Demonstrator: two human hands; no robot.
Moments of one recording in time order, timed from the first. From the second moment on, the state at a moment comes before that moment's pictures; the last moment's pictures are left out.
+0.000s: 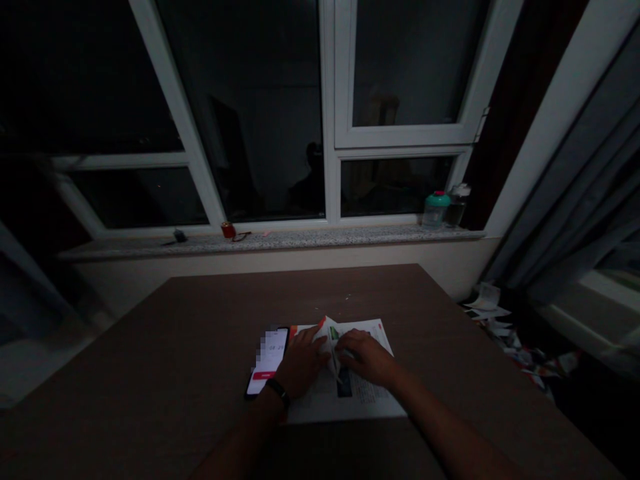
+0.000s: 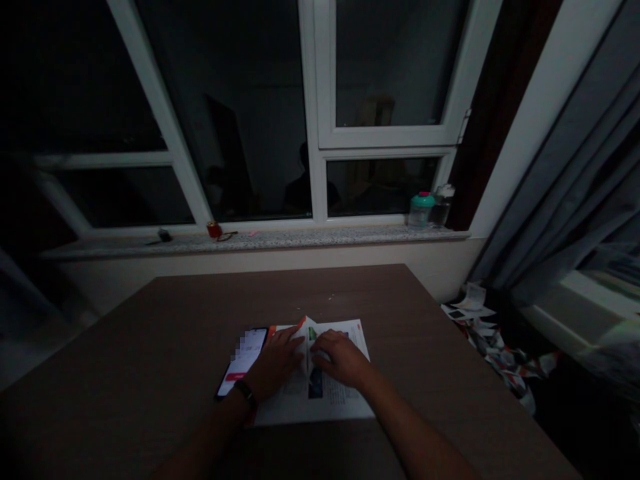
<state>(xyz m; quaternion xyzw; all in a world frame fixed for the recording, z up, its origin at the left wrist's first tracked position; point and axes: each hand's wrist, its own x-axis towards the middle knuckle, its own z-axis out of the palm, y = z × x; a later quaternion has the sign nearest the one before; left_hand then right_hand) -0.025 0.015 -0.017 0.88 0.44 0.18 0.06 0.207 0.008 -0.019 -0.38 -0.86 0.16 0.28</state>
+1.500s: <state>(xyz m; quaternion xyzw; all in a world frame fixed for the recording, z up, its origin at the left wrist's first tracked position) -0.022 -0.001 0.011 0.95 0.23 0.15 0.15 0.206 0.013 -0.023 -0.44 -0.85 0.11 0.25</state>
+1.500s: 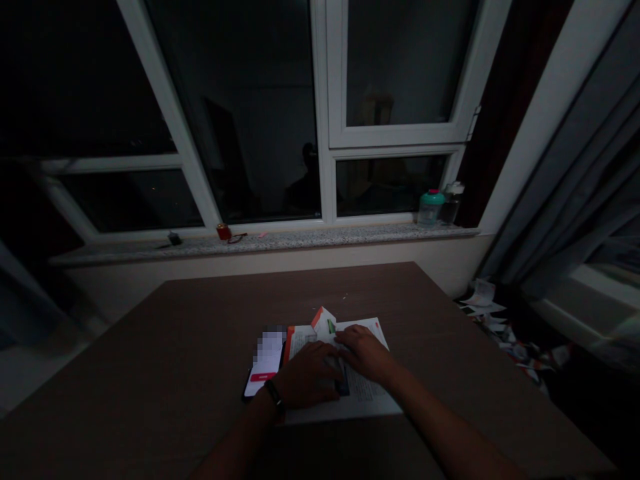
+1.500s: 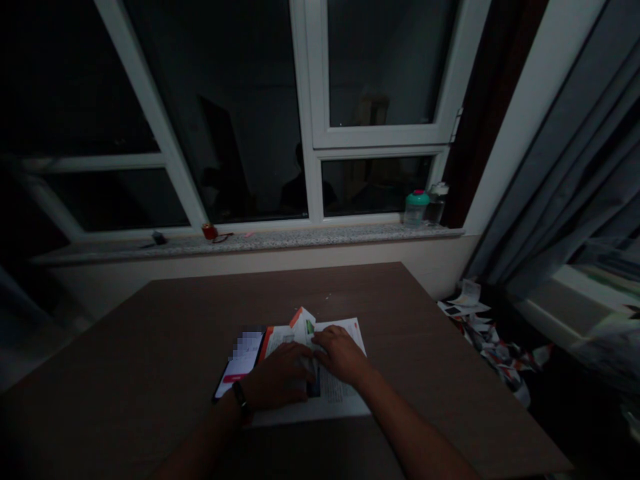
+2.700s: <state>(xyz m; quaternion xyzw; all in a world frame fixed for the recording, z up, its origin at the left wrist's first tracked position) -0.013 0.001 0.003 0.91 0.41 0.08 0.04 0.201 0.005 -0.010 -0.44 -0.88 0.07 0.18</state>
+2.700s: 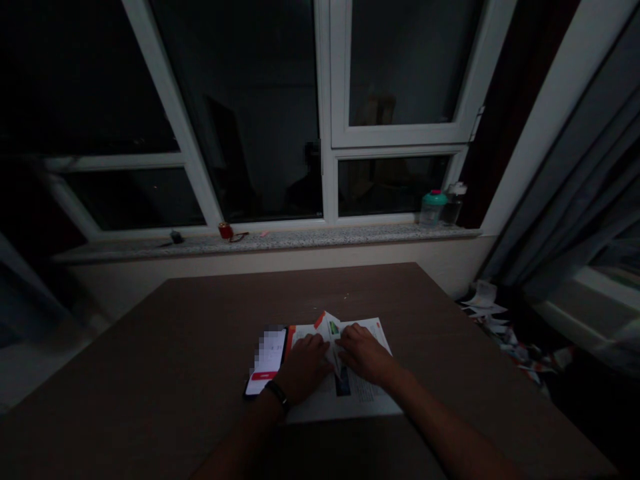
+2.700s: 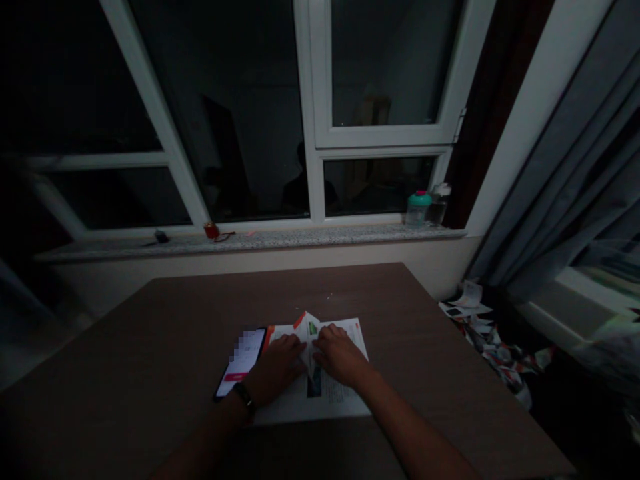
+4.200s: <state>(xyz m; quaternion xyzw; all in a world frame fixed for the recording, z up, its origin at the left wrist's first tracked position) -0.029 0.021 -0.016 0.88 0.41 0.19 0.13 0.201 0.003 -0.008 -0.43 -0.88 0.09 0.15</state>
